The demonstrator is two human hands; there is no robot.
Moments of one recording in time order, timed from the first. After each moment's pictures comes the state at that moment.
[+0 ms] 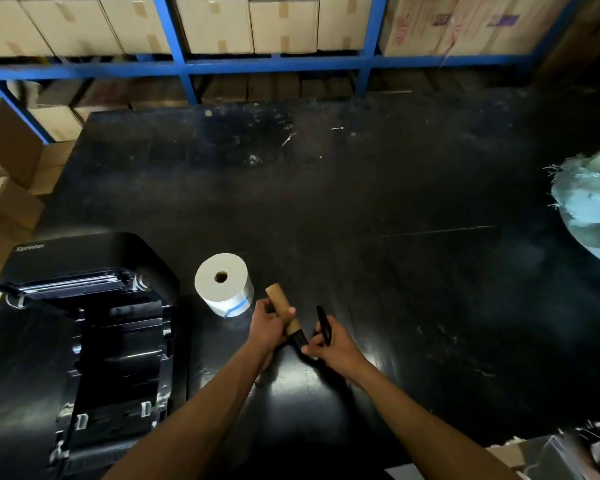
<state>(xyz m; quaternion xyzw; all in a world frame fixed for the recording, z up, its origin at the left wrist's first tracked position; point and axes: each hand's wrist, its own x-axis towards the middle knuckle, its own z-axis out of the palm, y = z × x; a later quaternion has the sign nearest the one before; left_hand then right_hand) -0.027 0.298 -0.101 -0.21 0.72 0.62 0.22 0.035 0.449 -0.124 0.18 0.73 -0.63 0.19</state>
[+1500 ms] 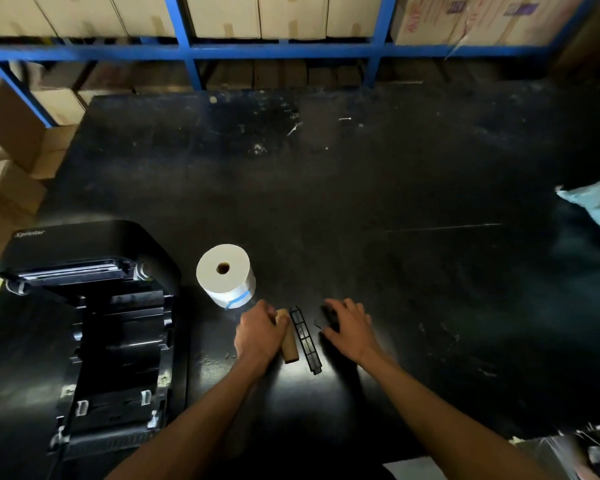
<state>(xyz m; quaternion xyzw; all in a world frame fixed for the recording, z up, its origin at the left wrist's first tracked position) -0.006 0.283 -0.093 -0.12 0.93 0.33 0.13 0.017 0.473 -0.121 0.07 0.95 -0.26 0.15</state>
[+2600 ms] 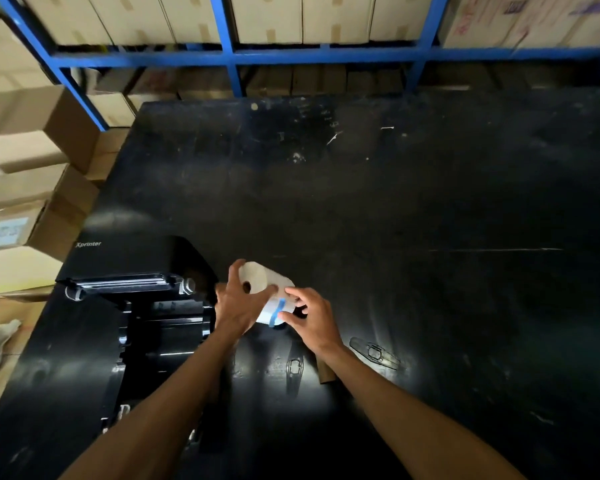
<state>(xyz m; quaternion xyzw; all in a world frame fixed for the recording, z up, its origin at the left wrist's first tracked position) -0.087 0.198 -0.057 -0.22 0.88 0.41 0.12 -0.052 0.352 -0.104 0.00 0.84 -0.54 0.02</state>
